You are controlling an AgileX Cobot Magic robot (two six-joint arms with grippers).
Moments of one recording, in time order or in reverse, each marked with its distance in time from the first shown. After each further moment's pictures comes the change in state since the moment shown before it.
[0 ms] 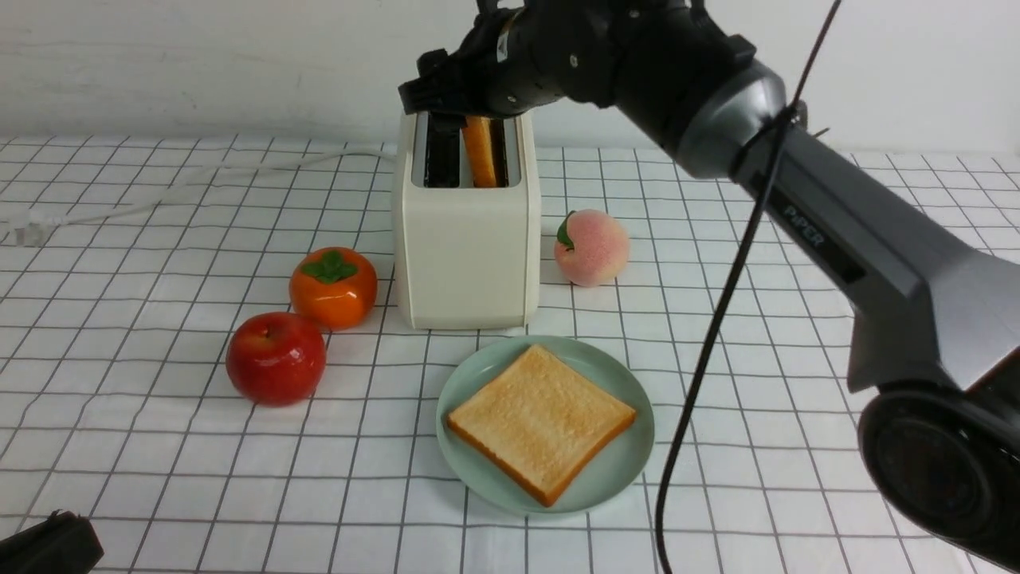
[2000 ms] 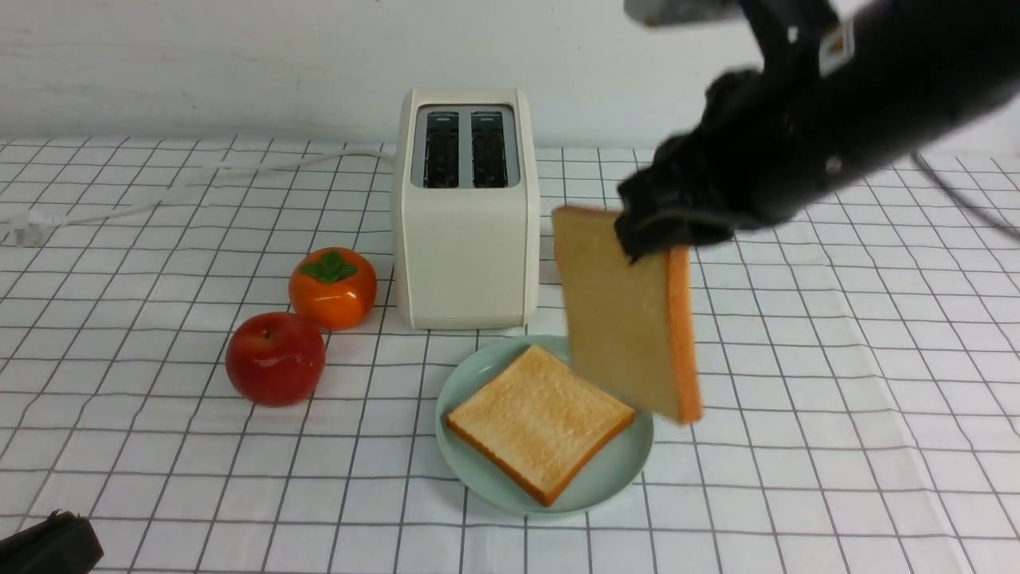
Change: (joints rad) right arm -0.097 -0.876 1.143 0.639 0.072 -0.400; left arm 0.000 0.000 0.000 0.000 0.000 0.000
